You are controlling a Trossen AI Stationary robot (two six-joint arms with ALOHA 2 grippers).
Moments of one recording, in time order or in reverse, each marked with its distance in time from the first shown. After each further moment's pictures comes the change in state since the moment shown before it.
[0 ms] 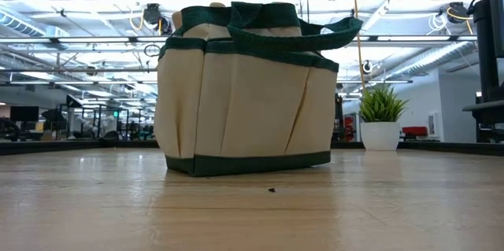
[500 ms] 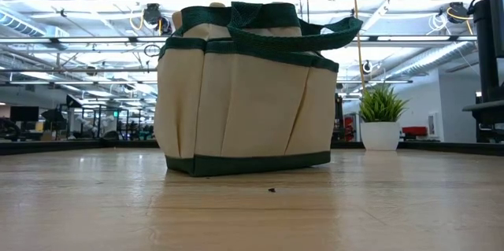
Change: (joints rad) left arm -0.033 -0.166 -0.004 -0.386 -0.345 0.011; right arm 0.080 -0.001 0.000 -0.109 0.181 -0.011
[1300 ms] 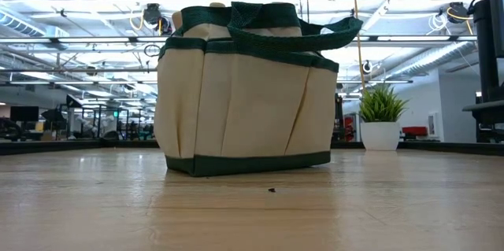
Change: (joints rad) left arm -0.127 -0.376 -0.519 0.334 -0.097 -0.152; right arm 0.267 0.078 0.000 0.070 0.638 0.011
